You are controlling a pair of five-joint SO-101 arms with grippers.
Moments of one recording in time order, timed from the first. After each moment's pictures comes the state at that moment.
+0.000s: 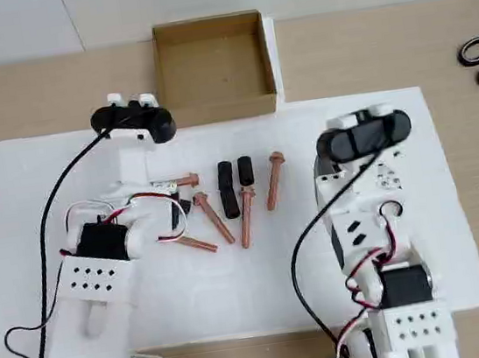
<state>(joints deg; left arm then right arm) 7.7 -36.6 43.2 59.3 6.6 -6.0 -73.2 69.8 34.0 1.2</state>
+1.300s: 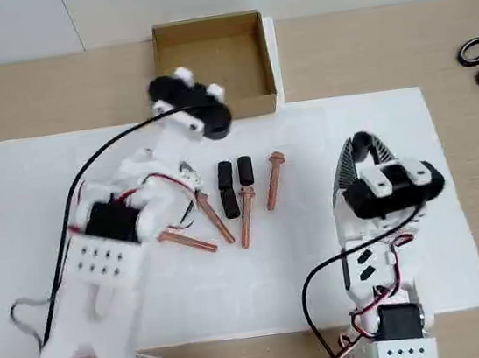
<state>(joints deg) 14.3 -27.5 25.5 68.7 -14.6 0.1 -102.8 96.2 17.5 1.0</state>
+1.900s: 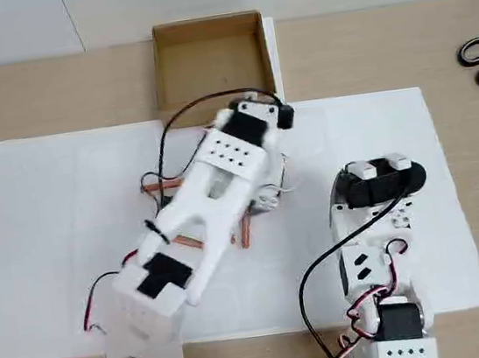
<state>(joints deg) 29.9 30.6 -24.3 98.8 25.4 0.1 -102.8 96.2 34.3 1.0</state>
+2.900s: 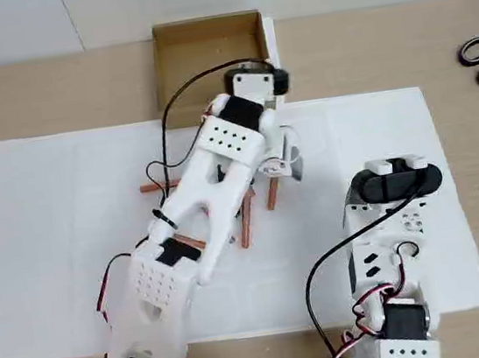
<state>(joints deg) 26.5 44.9 -44.8 94.5 24.6 5.5 -102.8 96.2 36.2 1.0</state>
